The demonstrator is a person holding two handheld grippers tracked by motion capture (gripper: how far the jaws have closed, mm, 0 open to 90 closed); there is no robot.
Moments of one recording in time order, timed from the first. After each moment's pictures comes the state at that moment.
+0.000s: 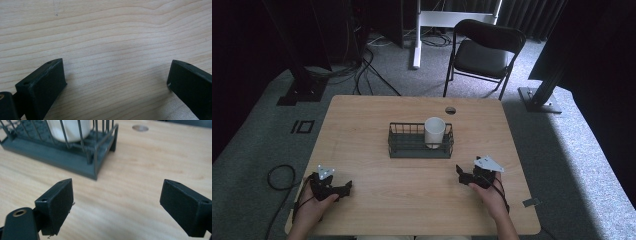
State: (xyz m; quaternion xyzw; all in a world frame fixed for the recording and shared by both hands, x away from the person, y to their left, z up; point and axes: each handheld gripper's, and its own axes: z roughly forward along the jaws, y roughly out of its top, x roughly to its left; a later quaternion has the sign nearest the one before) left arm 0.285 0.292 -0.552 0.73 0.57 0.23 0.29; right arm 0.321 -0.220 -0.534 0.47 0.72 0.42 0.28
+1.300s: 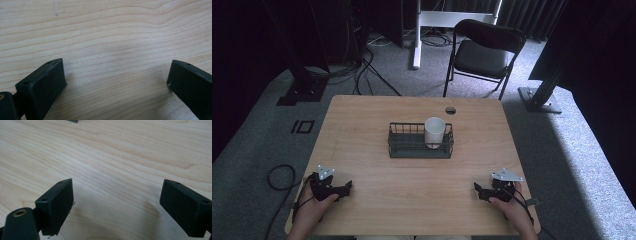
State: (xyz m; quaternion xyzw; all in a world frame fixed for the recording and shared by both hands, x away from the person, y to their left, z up) left arm 0.285 0.292 -0.552 0.73 0.57 0.23 0.29; right arm 0.290 -0.282 -0.553 0.48 0.77 0.36 0.22
